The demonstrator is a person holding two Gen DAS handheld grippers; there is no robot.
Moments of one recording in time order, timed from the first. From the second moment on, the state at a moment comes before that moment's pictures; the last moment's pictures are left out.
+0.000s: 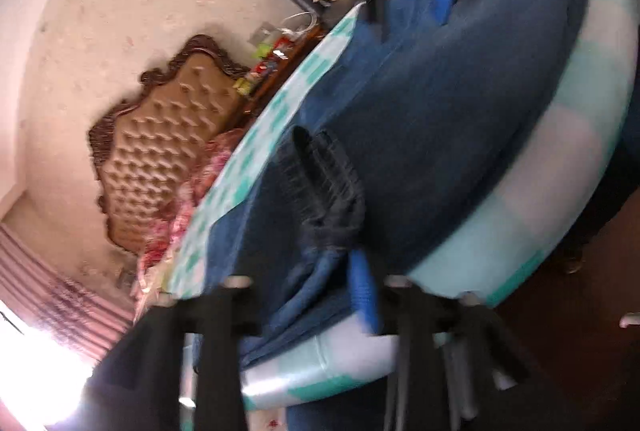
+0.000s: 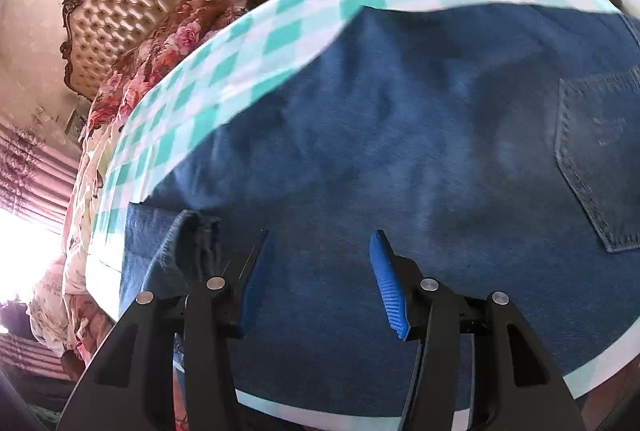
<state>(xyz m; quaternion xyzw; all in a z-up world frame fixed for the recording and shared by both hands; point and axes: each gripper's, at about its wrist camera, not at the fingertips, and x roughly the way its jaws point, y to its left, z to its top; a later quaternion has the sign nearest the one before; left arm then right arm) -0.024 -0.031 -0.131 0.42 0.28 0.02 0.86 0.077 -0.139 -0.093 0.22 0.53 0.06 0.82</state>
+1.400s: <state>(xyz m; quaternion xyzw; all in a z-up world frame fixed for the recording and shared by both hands) -0.007 -0.007 -0.100 0.41 0.21 -0.03 0.89 0.110 -0.067 -0.130 0.42 0.62 0.27 0.61</state>
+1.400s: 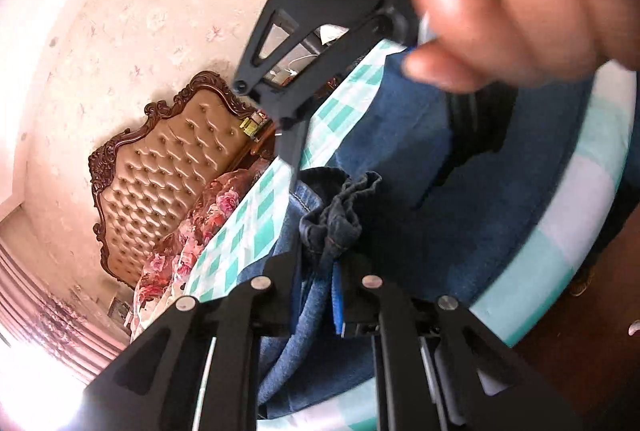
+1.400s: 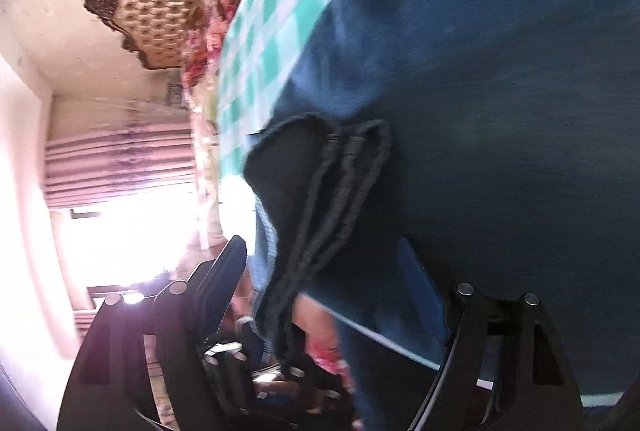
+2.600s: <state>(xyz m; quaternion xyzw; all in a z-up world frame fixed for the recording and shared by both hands) -0.051 -0.078 -0.109 0.45 0.20 -0.05 0.87 0.157 -0.052 -0.072 0.28 0.58 0.28 0.71</state>
